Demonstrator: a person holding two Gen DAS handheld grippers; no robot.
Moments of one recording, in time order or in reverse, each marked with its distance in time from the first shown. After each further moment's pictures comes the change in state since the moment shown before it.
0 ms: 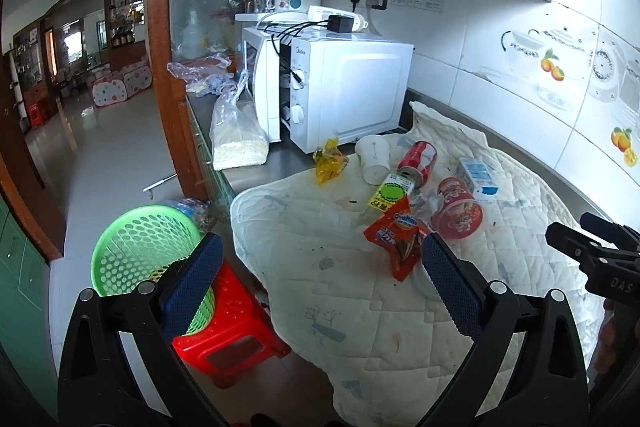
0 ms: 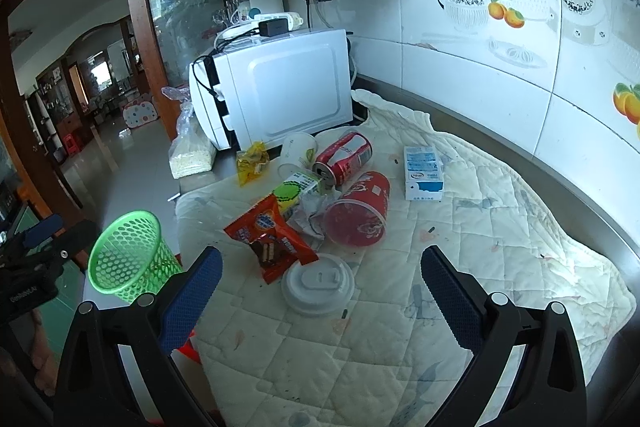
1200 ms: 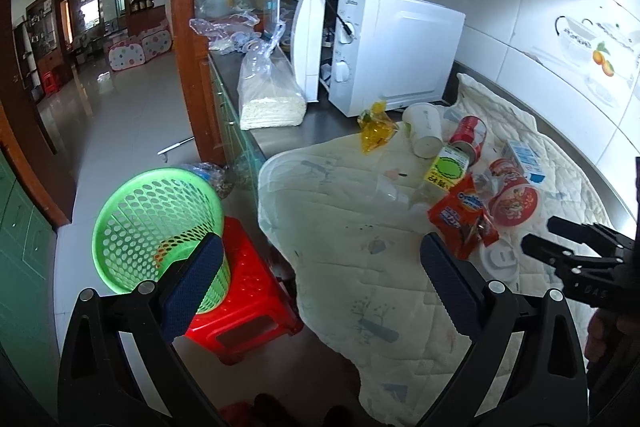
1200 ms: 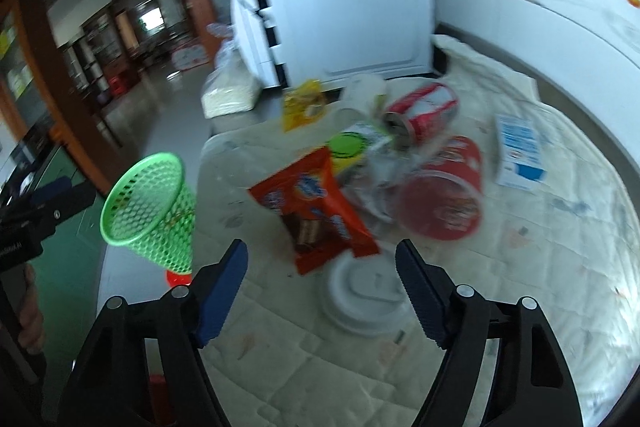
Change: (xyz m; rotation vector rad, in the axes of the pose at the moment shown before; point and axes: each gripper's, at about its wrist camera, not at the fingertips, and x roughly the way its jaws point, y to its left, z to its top) left arm 0.056 0.042 -0.013 -0.065 0.113 0.067; right arm 0.115 0.037 -0.005 -0.163 0.184 0.218
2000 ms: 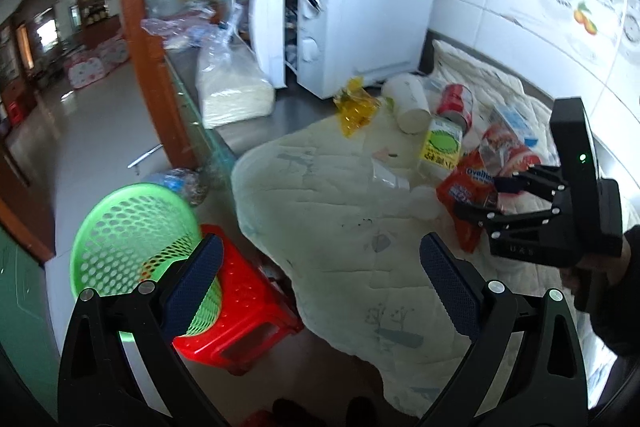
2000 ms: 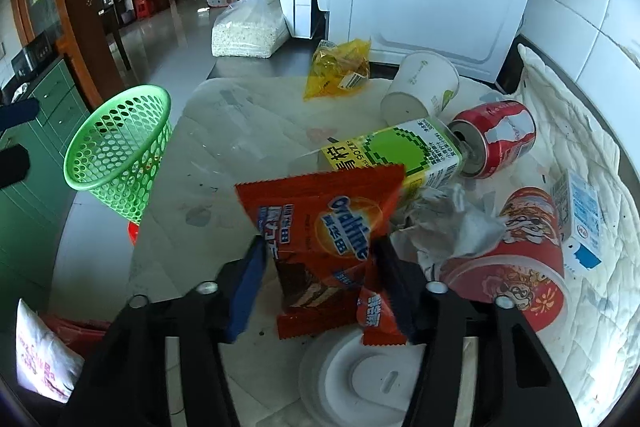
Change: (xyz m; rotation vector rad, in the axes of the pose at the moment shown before) left arm 0.052 0.005 0.009 0.144 0.066 -0.119; right arm 0.102 0.013 0.024 -0.239 0.121 -0.038
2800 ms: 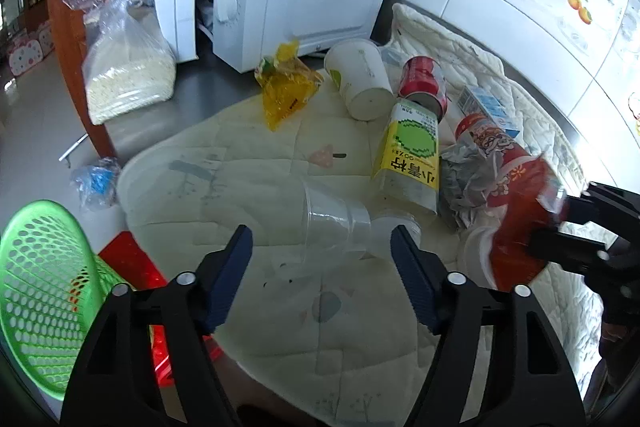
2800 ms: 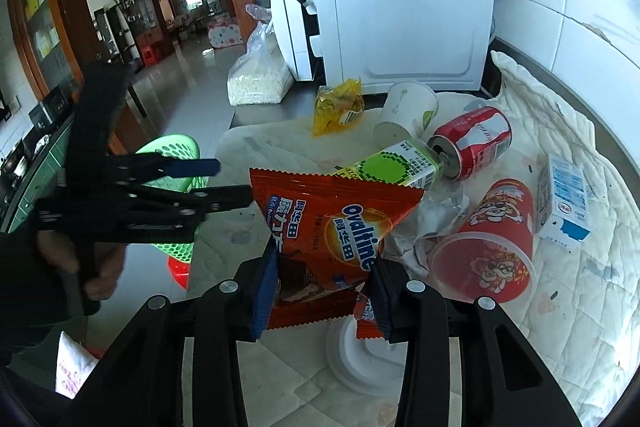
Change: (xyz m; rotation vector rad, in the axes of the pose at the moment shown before) left arm 0.107 -0.024 0.027 0.013 0.112 -0.236; right arm -0.067 -0.011 -0.008 0.131 -0.113 0.101
